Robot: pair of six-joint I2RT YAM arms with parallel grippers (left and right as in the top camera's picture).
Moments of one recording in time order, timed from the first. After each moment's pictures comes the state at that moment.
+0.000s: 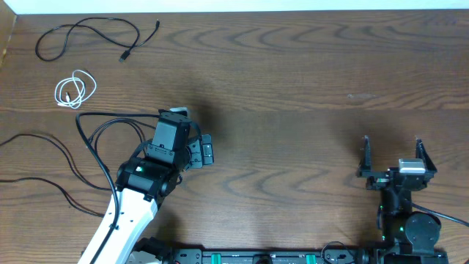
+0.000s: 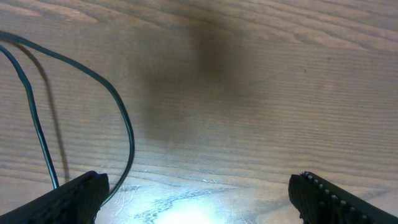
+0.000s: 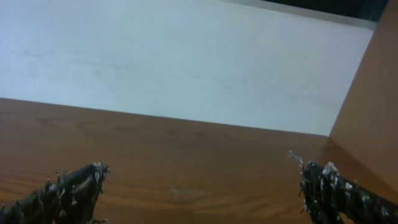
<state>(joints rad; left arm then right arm) -0.34 1.08 0.80 -0.71 -0.08 -0.38 -0.05 0.01 0.08 0.02 -0.01 -0.12</state>
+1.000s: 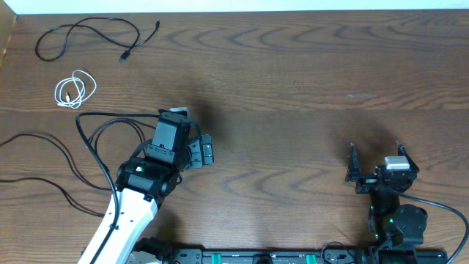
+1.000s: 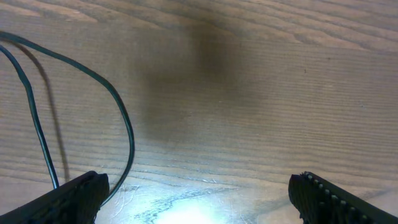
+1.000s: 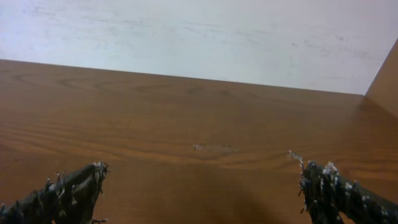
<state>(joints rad) -0.34 1.08 0.80 -0.71 -0.08 -0.38 0.00 0.01 0.01 -0.07 0.00 -0.07</state>
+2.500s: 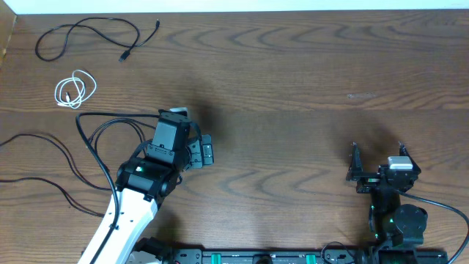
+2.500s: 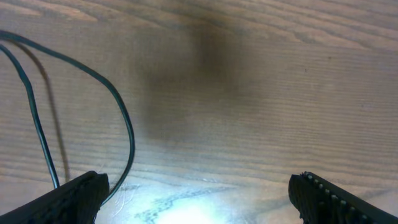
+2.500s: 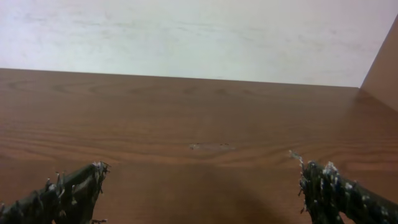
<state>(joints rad) -0.34 1.08 0.80 -0.72 -0.08 -0.38 0.00 0.01 0.01 -0.07 0.02 -0.04</state>
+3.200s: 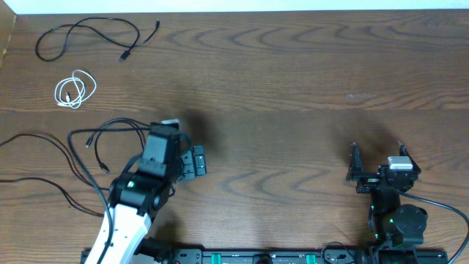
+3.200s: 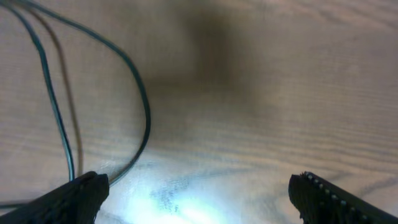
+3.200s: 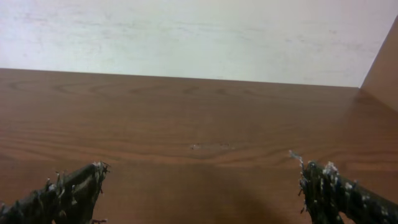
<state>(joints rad) -0.28 0.96 0.68 -0.71 -0.05 -0.35 0.00 0.01 0.01 -0.07 0.02 -0.04</state>
